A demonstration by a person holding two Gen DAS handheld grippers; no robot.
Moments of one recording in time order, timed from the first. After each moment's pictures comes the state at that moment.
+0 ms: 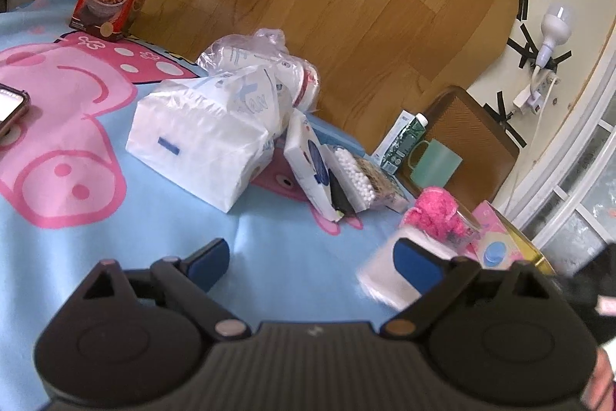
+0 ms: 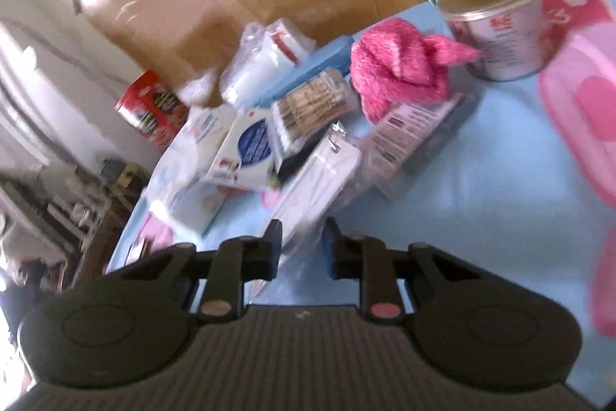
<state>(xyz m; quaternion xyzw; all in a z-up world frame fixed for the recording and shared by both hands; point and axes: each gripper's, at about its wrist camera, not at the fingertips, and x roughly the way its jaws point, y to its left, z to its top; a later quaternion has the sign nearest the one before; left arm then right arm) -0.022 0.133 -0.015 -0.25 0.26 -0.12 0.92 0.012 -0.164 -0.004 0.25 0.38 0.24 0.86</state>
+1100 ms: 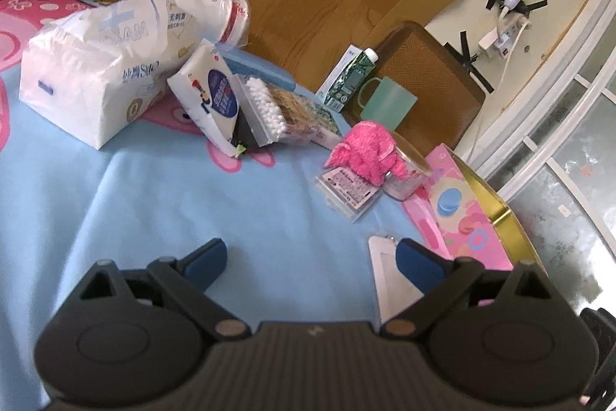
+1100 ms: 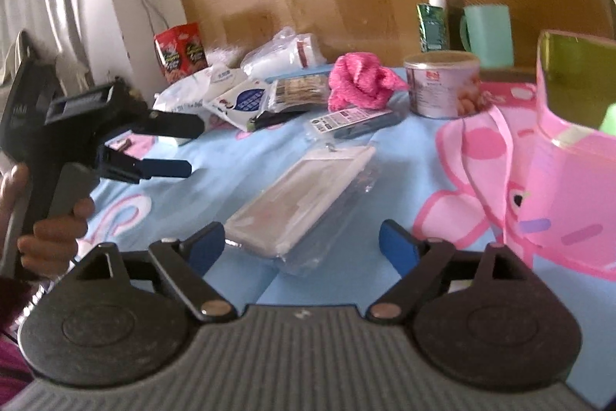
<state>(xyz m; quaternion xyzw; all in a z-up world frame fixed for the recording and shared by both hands) -0.009 0.065 -0.008 -0.24 0.34 -0.19 0.89 -0.072 -0.203 -0.016 0.05 0.28 0.26 0.92</state>
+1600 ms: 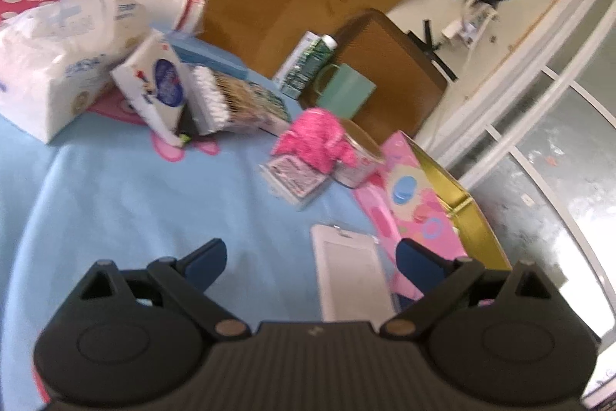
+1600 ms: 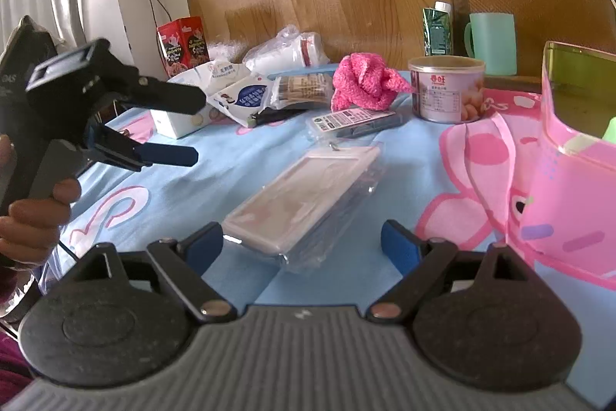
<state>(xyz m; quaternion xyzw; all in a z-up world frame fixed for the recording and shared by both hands) -0.013 0.046 0.005 -0.25 0.34 -0.25 0.87 -0.073 -0.198 -0.017 0.03 0.28 0.26 0.93</state>
